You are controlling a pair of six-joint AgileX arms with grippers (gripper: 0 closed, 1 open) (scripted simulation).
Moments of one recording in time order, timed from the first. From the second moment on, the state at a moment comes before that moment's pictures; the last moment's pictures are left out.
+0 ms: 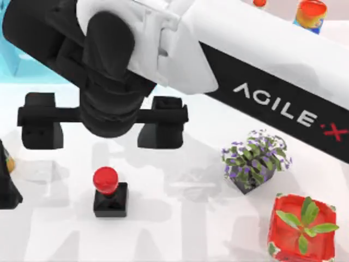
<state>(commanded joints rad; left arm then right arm) 0.00 0.00 0.00 0.00 0.00 0.00 1.07 2.17 2.31 -1.37 0.12 0.95</state>
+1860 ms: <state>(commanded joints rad) 0.00 0.00 0.00 0.00 0.00 0.00 1.08 2.50 2.21 -1.15 0.27 1.09</state>
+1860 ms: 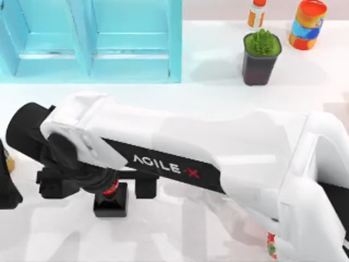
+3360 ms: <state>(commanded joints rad) 0.00 0.00 0.00 0.00 0.00 0.00 1.08 2.50 2.19 -1.12 0.27 1.08</state>
